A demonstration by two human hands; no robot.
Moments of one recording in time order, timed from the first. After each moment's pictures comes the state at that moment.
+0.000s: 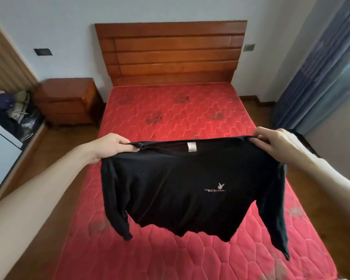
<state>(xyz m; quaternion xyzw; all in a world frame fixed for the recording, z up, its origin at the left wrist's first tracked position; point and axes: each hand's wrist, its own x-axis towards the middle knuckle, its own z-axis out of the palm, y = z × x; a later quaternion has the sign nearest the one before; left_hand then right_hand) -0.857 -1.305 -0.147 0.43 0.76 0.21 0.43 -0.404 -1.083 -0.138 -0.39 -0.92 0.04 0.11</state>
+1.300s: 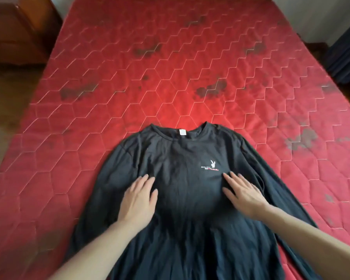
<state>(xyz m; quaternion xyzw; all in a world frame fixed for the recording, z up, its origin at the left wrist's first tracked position) -0.835 -1.235 -0.791 0.49 0.83 0.10 0.23 -0.548 -1.044 -0.794 -0.48 -0.82 0.24 -0.19</state>
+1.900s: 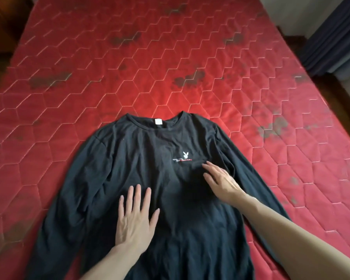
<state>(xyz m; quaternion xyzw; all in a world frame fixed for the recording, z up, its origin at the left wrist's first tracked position) -0.724 -1.270 -0.796 0.53 0.82 -0.04 0.20 -0.518 -1.045 -0.789 -0.48 -0.81 0.33 -0.08</state>
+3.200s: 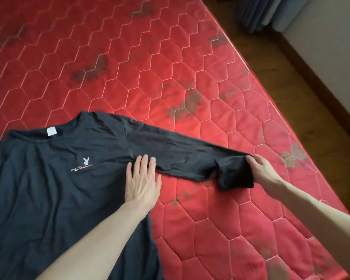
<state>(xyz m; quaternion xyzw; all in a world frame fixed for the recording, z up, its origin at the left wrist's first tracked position) -0.482 -1.046 -0.812 0.62 0.77 -0.06 0.13 -0.147 -0.923 -0.793 -0.73 -0.48 0.45 0.15</state>
